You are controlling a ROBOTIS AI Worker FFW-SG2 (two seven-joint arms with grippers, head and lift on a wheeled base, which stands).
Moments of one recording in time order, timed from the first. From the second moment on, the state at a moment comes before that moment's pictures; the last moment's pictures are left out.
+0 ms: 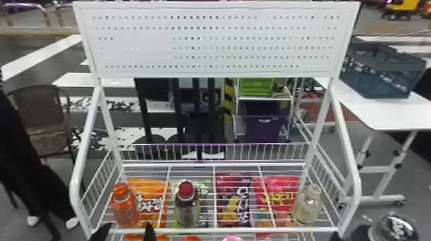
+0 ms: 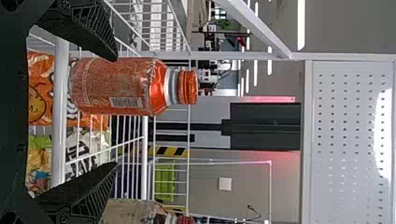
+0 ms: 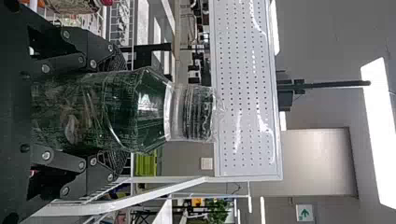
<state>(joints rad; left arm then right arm) 0.32 0.24 -0.21 -1.49 0.17 -0.44 0.24 1.05 0.00 0.02 -2.47 -0.03 -0.20 0.16</state>
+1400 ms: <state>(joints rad) 0.15 0.25 -0.21 -1.39 0.18 -0.39 0.32 1.07 0.00 -0.02 -2.49 -0.04 -0.20 0.16</state>
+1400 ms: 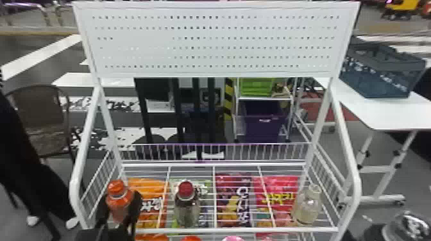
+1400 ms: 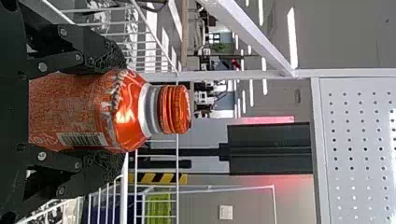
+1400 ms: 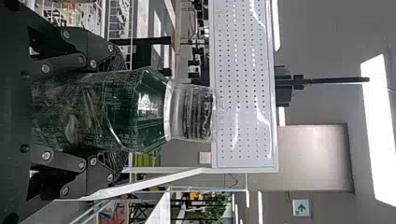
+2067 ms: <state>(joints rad) 0.63 0.32 0.06 -2.26 0.25 0.09 0.28 1.05 0.00 -0.01 -2.48 -0.04 -0.17 0.16</state>
